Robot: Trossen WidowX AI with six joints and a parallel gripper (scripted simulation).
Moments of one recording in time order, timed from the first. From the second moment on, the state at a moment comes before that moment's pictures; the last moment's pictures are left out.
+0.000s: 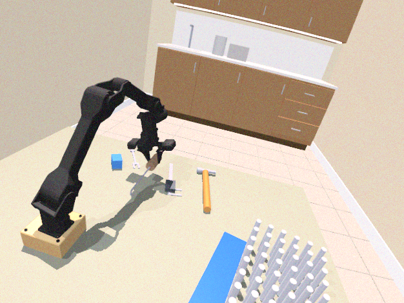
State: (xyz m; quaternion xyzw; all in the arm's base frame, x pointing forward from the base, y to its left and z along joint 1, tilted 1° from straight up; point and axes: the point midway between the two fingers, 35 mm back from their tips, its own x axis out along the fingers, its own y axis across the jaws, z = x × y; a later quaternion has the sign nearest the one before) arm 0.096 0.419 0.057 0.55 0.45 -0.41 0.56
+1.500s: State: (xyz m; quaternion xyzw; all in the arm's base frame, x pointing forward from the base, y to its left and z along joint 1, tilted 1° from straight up) arm 0.079 0.338 0.049 0.42 0.57 -0.26 0.65
